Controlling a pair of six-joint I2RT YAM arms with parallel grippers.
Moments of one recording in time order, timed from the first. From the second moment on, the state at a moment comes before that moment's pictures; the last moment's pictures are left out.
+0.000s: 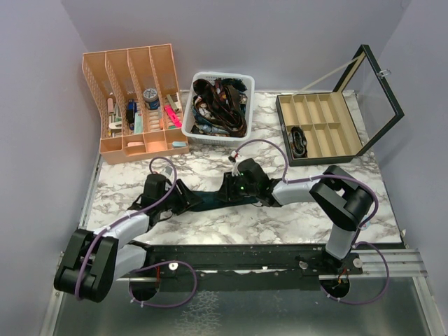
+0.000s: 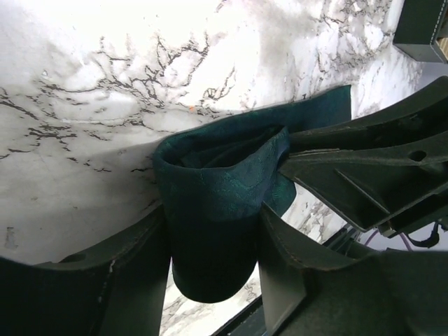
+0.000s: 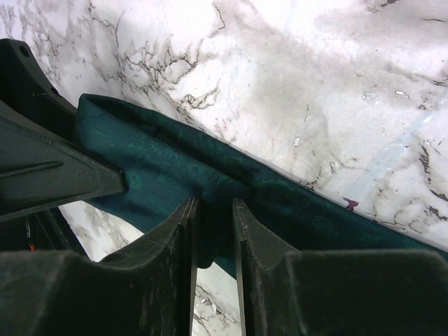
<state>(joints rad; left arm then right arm) -0.27 1.11 0.22 0.18 0.43 -0.87 0.85 1.80 0.80 0.40 -0.23 0.62</state>
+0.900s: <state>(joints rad) -0.56 1.22 0.65 -0.39 -0.03 -0.68 0.85 1.80 0.87 0.28 -0.32 0.58</state>
